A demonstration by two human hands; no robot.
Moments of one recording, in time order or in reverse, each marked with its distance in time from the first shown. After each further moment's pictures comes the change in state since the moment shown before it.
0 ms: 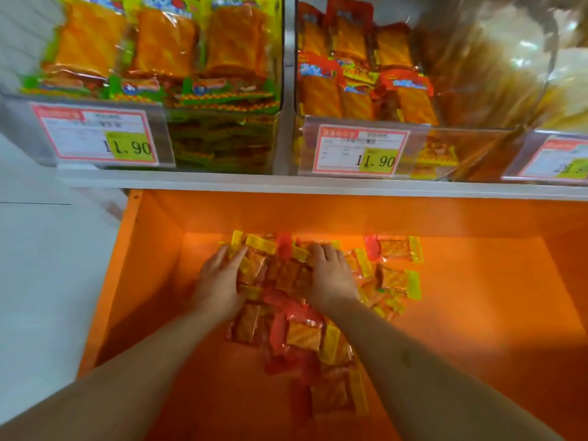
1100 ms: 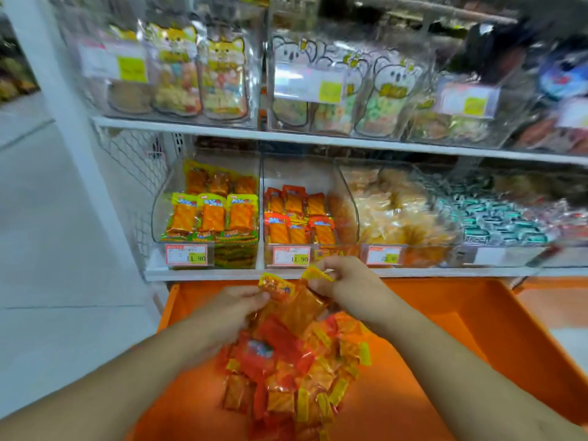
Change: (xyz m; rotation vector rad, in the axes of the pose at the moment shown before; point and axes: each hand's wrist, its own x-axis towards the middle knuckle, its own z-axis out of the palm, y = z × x) left_hand -0.178 0.167 -0.222 -0.975 -0.204 0.055; right_hand -0.196 -0.051 -0.287 0.863 0.055 -0.184
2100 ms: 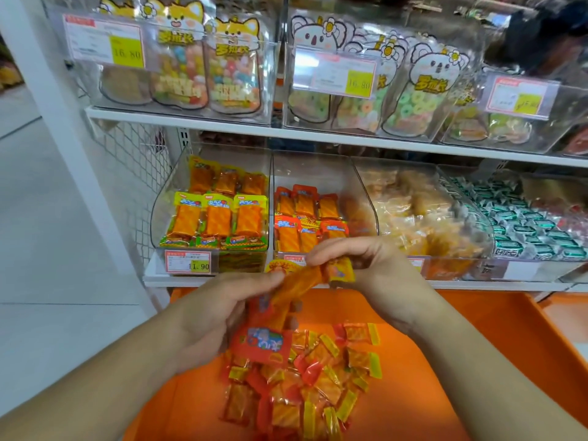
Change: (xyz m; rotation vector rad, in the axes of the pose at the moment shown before) left_hand -0.014 0.053 -0.019 -0.322 -0.200 -0.015; right_hand 0.016 -0.036 -0.017 0.192 -0.104 -0.396
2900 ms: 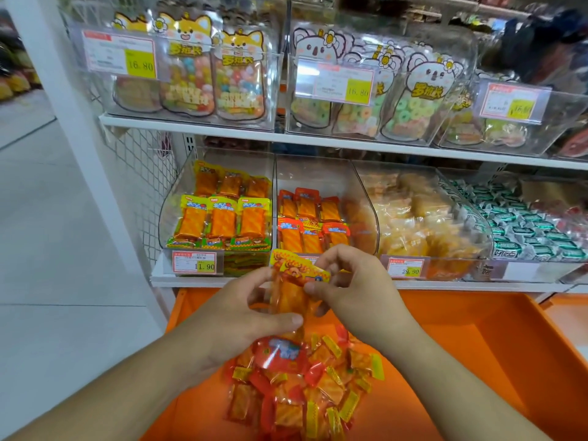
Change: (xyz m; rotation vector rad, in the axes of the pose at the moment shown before) left_hand -0.016 -0.011 0.012 0.396 0.086 0.189; right_hand -0.015 0.007 0.035 -0.361 0.262 0.183
